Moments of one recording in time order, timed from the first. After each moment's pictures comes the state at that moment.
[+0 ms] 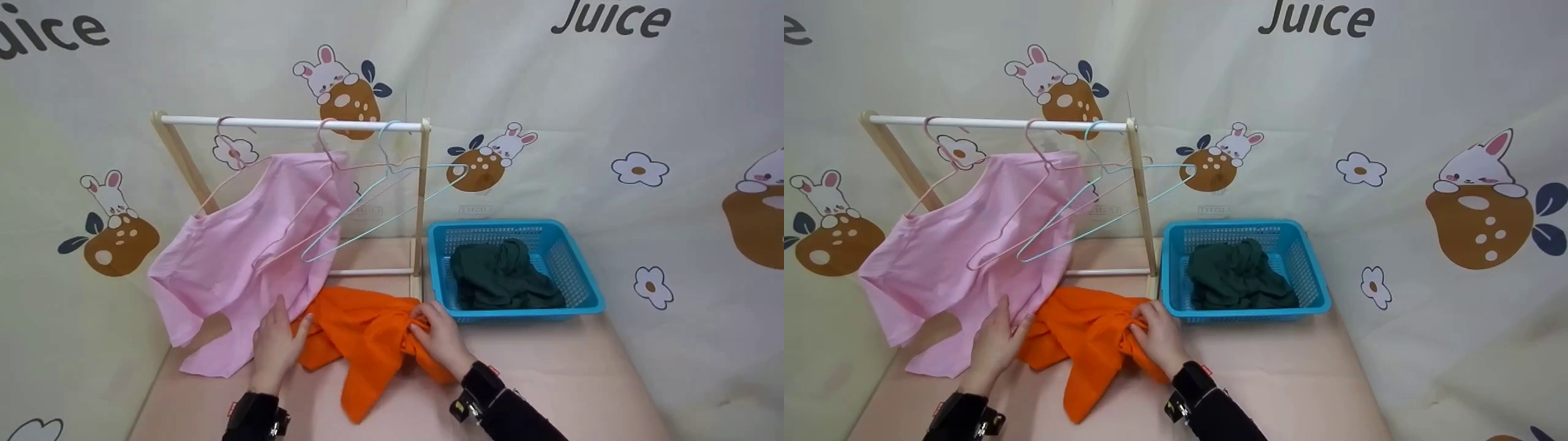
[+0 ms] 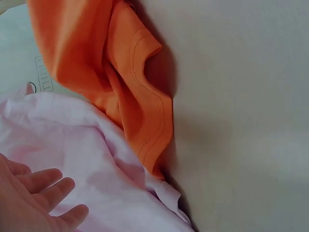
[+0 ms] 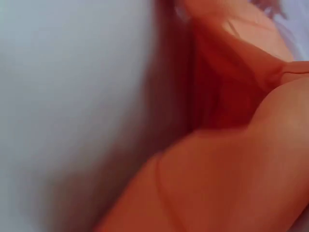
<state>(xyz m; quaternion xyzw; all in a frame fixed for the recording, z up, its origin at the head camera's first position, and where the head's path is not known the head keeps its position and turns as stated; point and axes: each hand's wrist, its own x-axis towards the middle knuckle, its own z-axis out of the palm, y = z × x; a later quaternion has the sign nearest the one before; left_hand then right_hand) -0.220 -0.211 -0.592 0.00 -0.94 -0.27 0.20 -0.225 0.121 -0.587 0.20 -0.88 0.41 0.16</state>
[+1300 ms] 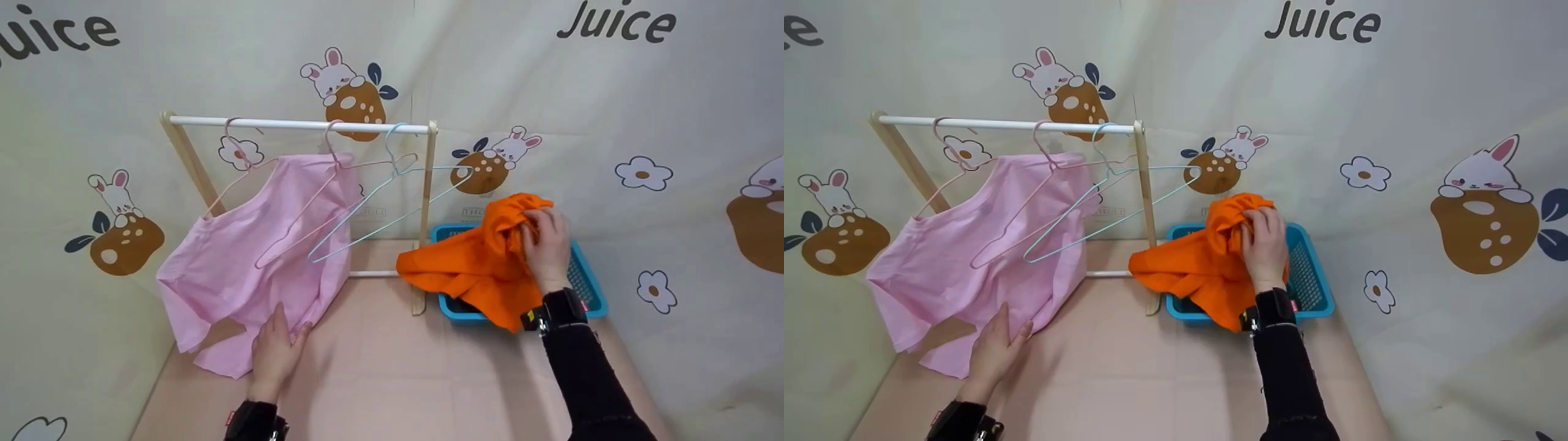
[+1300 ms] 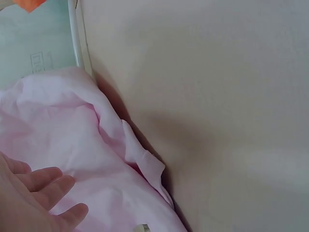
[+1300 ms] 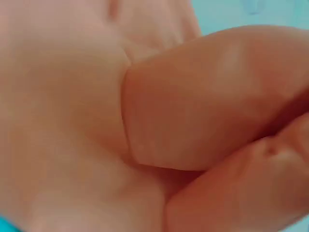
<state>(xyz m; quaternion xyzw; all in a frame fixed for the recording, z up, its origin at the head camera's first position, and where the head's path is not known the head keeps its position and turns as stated) -0.210 -0.221 -0.601 0.00 -0.94 -0.28 0.19 -0.323 0.286 -0.478 0.11 -0.85 0.28 0.43</state>
